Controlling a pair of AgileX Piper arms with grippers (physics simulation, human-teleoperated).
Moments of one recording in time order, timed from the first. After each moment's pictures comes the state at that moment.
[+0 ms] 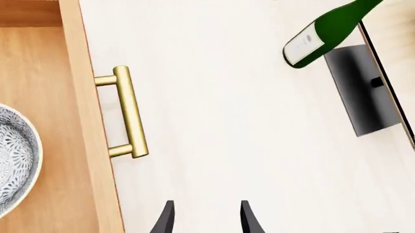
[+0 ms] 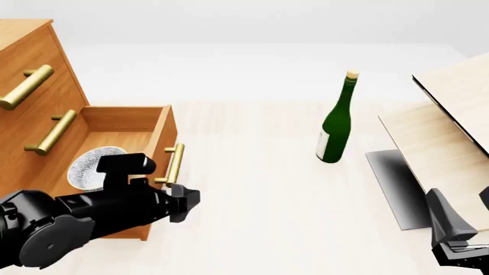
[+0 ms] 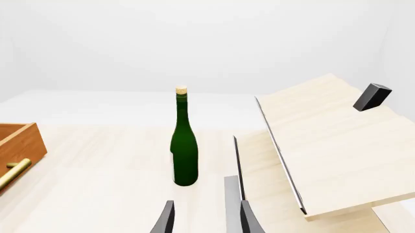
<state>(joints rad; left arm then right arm) -0.62 1.19 -0.46 0.05 -0.48 0.03 0.08 0.00 -0.04 -0.01</state>
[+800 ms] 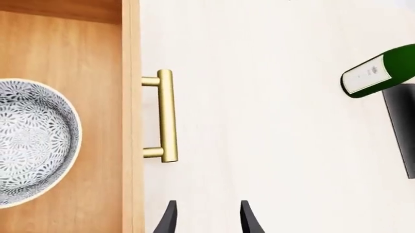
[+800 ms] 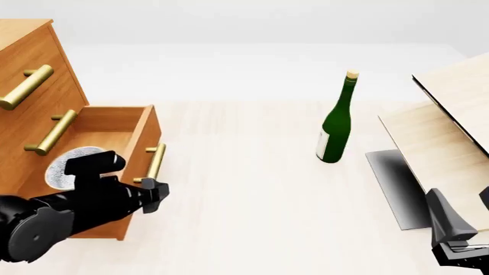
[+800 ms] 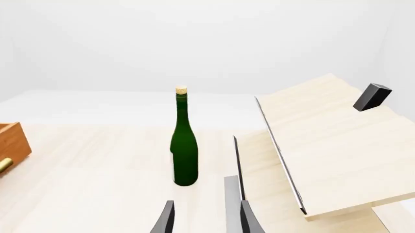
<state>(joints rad) -0.40 1.18 -0.40 0.02 -0.38 0.03 0.08 0.00 -0.04 -0.01</state>
